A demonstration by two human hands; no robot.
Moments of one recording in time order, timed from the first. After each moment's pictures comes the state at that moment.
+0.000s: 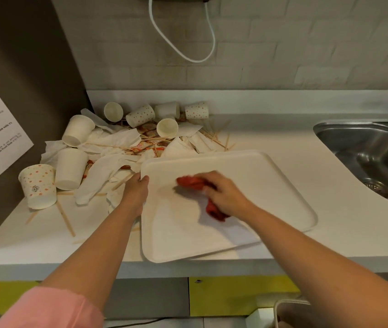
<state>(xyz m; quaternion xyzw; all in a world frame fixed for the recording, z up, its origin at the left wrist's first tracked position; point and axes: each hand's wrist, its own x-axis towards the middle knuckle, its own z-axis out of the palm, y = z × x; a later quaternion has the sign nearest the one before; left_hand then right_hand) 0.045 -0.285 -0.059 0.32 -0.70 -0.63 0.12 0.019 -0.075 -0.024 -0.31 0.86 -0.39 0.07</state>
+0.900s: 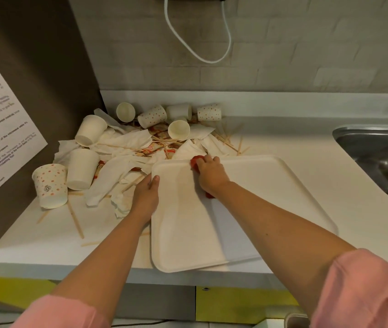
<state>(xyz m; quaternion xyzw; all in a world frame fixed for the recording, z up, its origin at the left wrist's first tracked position) 0.052 -0.285 -0.068 0.27 -0.74 -0.59 0.16 -0.053 -0.151 -0.044 -0.28 0.95 -0.12 0.00</state>
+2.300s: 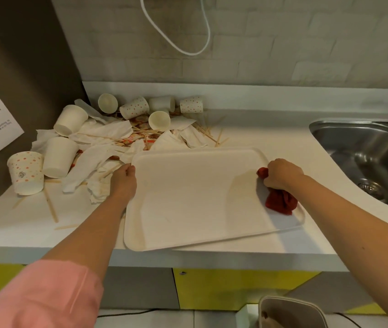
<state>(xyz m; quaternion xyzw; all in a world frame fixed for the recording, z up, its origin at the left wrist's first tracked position) 0.037 -0.280 -0.080 0.35 -0.79 -0.47 0.18 -0.064 0.047 -0.013 -0.07 0.99 0.03 0.11</state>
